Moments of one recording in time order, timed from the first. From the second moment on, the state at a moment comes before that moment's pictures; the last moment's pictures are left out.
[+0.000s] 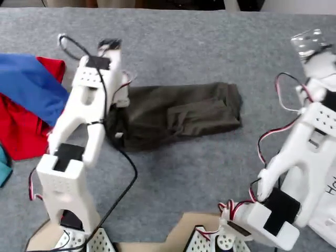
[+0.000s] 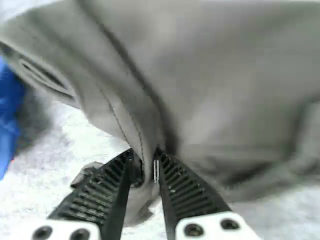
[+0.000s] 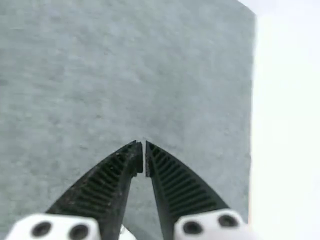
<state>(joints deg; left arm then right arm) 8.4 20.4 -18.9 84.5 2.1 32.7 -6.3 7.7 47.8 40.7</state>
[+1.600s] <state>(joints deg) 41.5 54.1 -75.5 75.6 18.9 35.2 2.2 3.8 46.3 41.6</state>
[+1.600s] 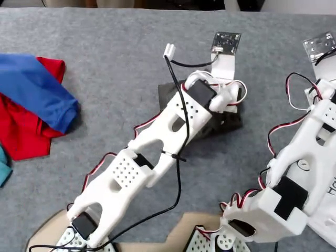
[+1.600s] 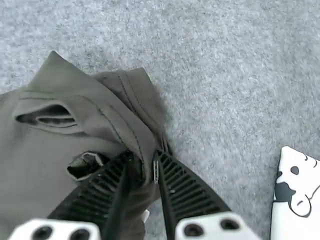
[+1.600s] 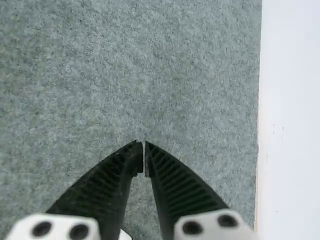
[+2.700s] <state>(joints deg) 23.8 61.0 -88.8 87.2 27.0 17.2 2.3 2.2 61.3 44.2</state>
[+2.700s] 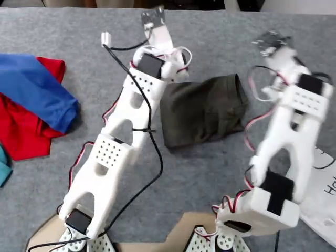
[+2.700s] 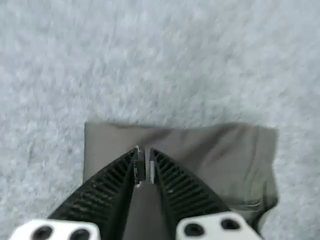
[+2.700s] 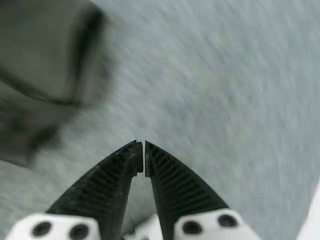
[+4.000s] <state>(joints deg) 10.5 75.3 -90.8 85.4 32.0 -0.9 36.9 -22.9 81.6 48.6</state>
